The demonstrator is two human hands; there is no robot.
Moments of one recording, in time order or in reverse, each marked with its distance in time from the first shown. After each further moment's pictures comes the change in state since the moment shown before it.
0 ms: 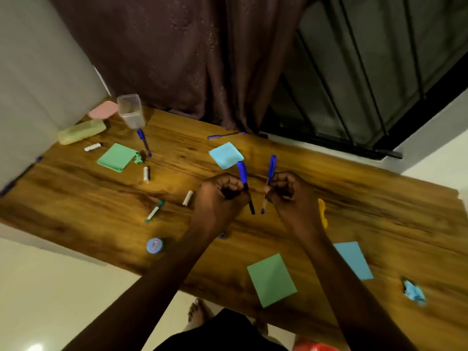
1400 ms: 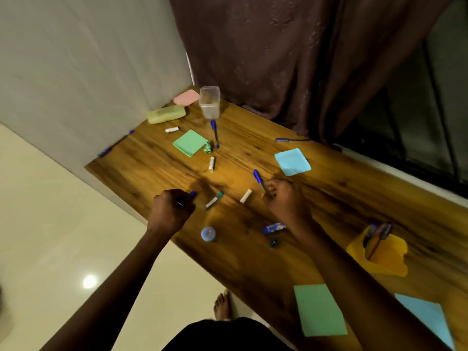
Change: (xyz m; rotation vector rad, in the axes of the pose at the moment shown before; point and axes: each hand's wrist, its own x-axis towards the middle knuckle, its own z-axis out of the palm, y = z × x) left_hand -0.037 -0.069 -0.205 0.784 0.352 -0.374; right_hand 0.054 0.005 0.149 -0.506 -0.386 -0.224
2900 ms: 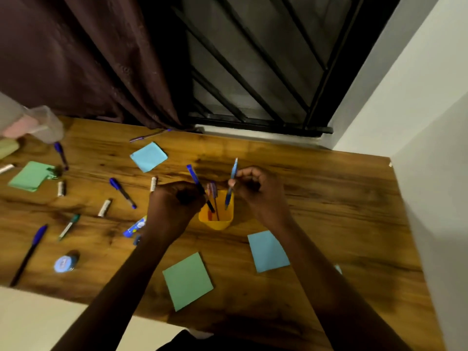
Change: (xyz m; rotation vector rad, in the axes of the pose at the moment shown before) left_hand -0.132 0.292 0.183 -0.403 -0.305 0.509; right_hand -0.147 0.209 -0.197 0.703 0.323 0.185
